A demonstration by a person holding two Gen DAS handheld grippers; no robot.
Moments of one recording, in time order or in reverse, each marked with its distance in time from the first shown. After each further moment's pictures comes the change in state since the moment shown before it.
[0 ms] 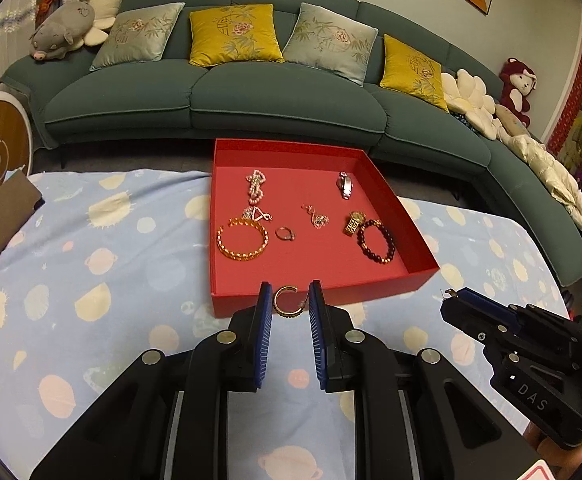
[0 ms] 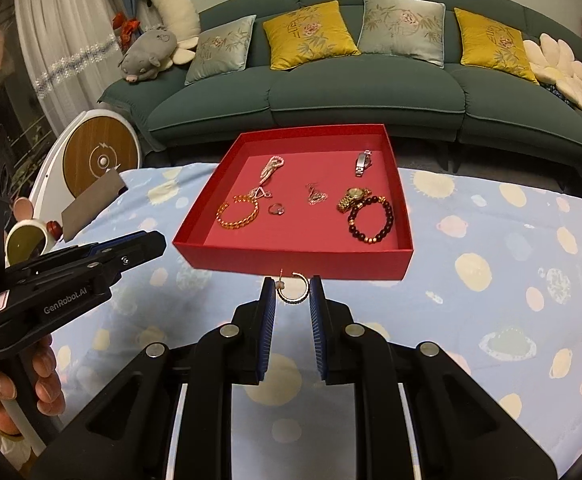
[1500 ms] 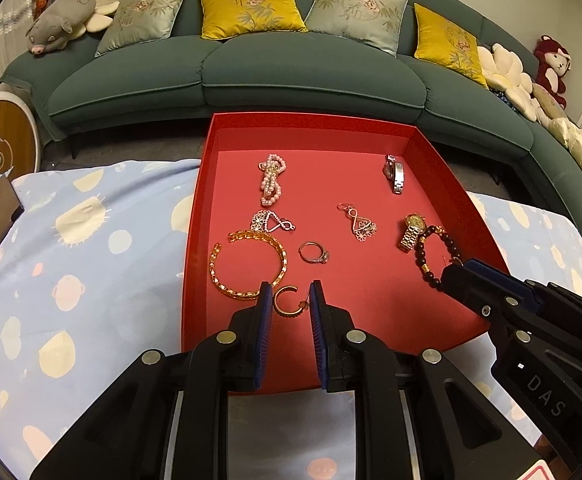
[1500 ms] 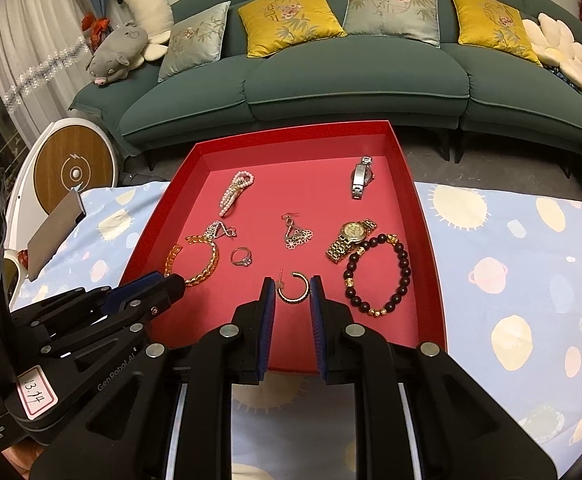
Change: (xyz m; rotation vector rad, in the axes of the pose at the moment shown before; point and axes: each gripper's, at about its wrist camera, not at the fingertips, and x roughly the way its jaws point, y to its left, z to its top) left arm 0.099 0.004 0.024 0.000 0.097 0.108; right arm 0.094 -0.014 0.045 0.041 0.057 -0.025
